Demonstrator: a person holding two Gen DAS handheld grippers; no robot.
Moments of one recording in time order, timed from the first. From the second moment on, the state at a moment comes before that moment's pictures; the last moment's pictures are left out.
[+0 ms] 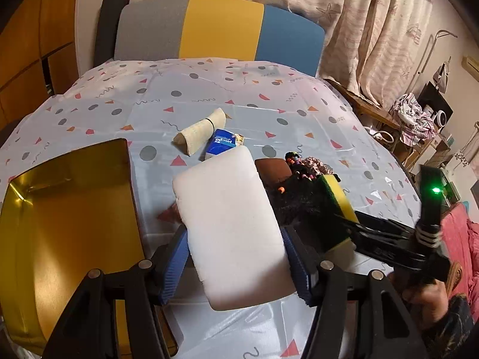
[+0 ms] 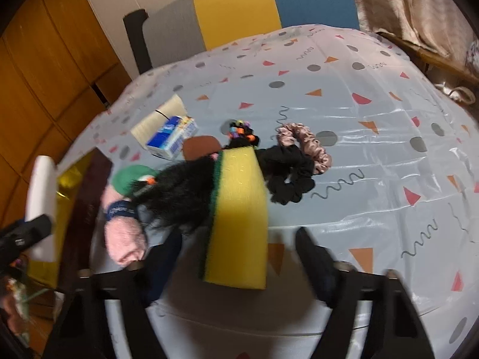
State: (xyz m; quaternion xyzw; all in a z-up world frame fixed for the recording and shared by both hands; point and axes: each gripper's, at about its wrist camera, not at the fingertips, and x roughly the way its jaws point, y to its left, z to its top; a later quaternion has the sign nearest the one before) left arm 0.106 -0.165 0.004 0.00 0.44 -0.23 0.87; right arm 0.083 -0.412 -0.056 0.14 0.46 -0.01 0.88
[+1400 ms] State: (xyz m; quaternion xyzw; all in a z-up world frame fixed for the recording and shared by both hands) left arm 0.215 0.004 -0.037 -0.03 0.48 -0.02 0.88; right arm 0.070 -0.426 -0.026 0.13 0.40 -0.03 0.91
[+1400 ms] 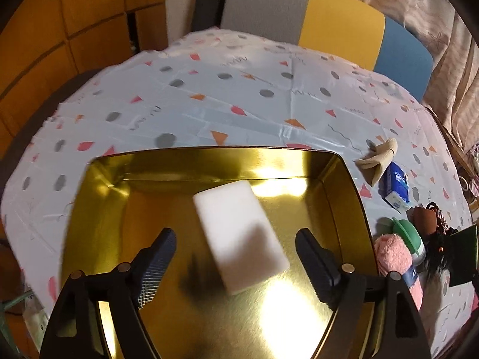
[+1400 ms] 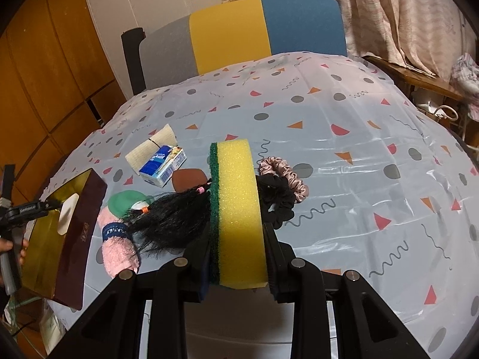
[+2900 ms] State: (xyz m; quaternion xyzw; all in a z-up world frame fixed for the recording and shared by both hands) left arm 0.055 0.038 -0.024 -0.06 0.42 -0.03 0.90; right arm 0.121 -0.179 0.006 0.10 0.43 0.16 0.88
